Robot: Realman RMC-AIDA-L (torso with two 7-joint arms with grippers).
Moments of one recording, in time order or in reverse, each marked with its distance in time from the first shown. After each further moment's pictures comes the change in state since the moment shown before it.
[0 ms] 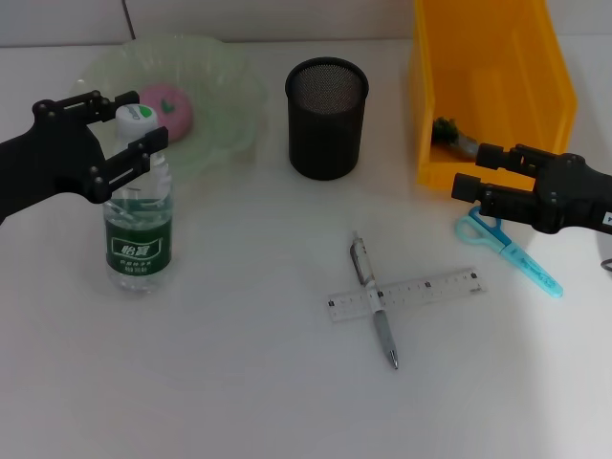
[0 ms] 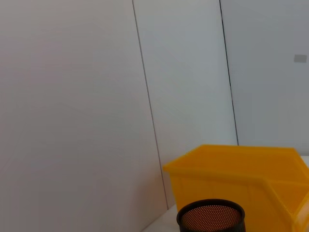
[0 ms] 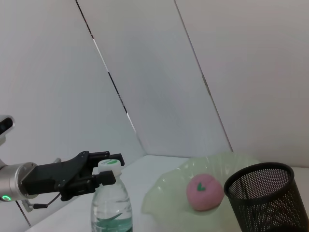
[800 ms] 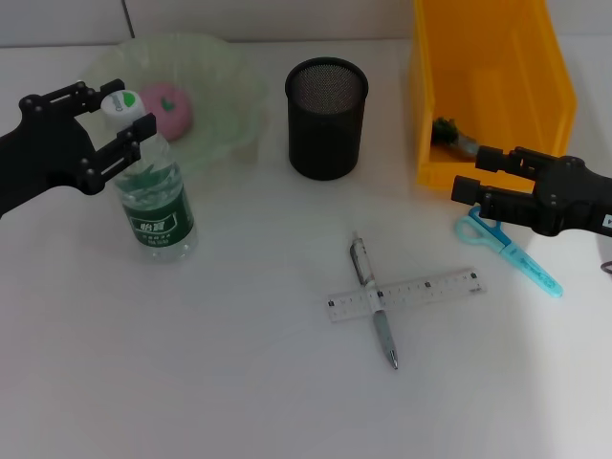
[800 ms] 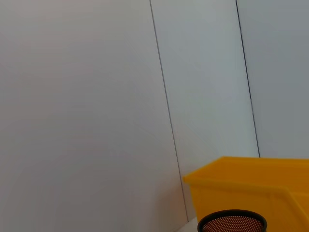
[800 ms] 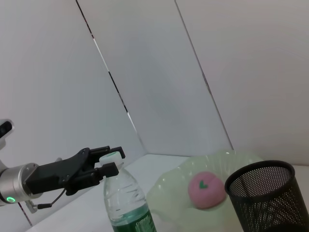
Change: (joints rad) left arm -0.023 0.000 -0.077 -0.106 -0.036 0.008 0.108; right arm -0.002 0.000 -0.002 0.003 0.000 -0.002 0.000
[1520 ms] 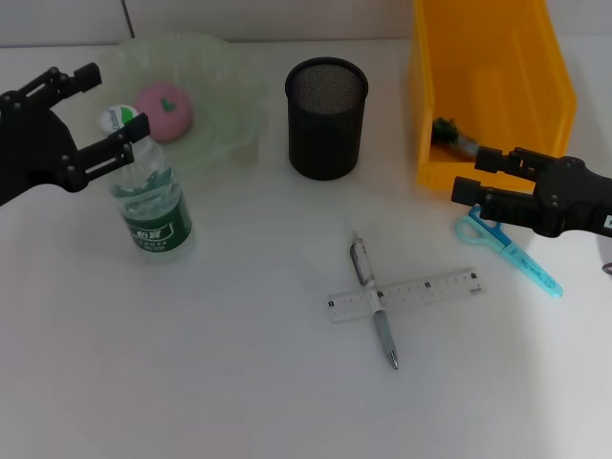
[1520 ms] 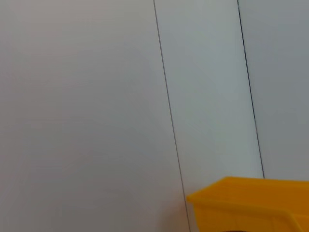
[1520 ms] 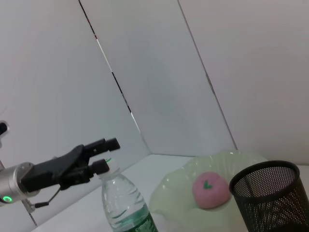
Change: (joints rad) left arm 0.038 -0.005 -0.002 0.026 -0.045 0.044 -0.020; right arm 0.000 -0.001 0.003 -0.003 -0.002 -0.014 0.009
